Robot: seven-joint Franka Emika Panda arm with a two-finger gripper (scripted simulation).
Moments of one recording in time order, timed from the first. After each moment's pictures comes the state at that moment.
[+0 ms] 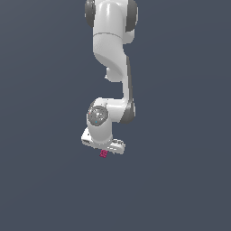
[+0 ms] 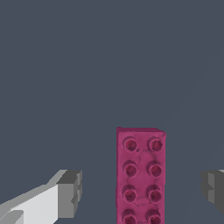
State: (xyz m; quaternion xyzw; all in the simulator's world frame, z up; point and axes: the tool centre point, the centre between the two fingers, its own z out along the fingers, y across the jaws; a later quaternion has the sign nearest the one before) arm 0.065 -0.057 0.026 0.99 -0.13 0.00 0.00
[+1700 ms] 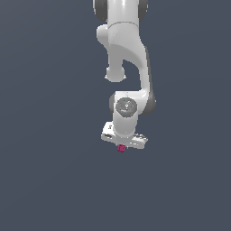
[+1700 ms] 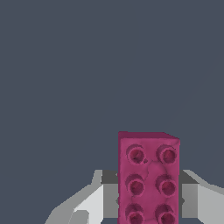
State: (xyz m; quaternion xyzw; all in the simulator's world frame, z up) arm 0.052 0.034 0.052 0.99 -0.13 0.00 0.00
